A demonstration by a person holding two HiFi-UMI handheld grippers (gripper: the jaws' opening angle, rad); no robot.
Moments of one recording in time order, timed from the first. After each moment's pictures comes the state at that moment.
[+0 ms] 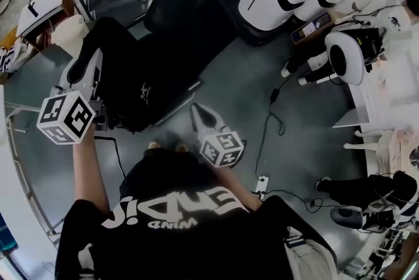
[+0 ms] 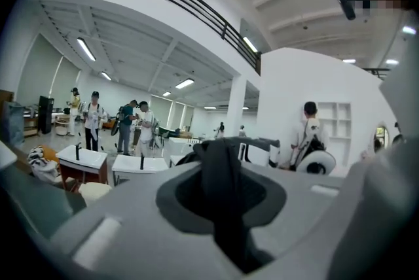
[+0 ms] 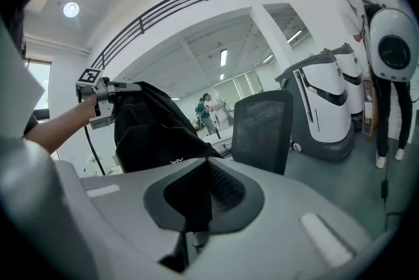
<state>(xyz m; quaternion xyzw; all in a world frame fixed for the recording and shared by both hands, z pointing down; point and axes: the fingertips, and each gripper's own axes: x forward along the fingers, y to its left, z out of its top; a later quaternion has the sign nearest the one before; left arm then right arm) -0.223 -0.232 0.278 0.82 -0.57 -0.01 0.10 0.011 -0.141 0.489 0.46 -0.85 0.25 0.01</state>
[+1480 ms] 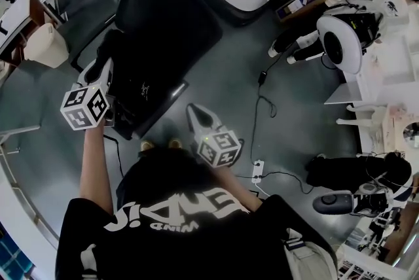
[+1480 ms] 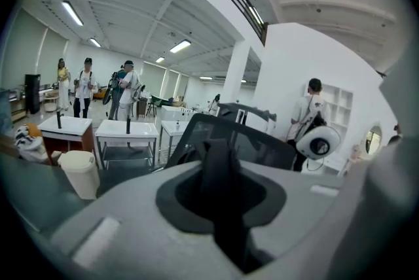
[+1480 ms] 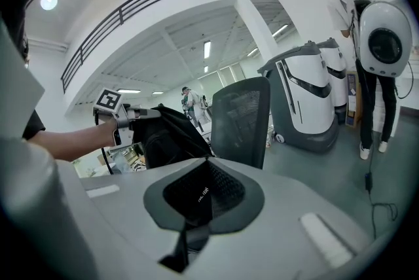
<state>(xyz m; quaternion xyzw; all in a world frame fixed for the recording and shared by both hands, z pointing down) -0.145 -0.386 0.451 0.83 -0.52 0.08 0.20 0.069 -0.227 0.532 0.51 -0.81 0.29 0.04</state>
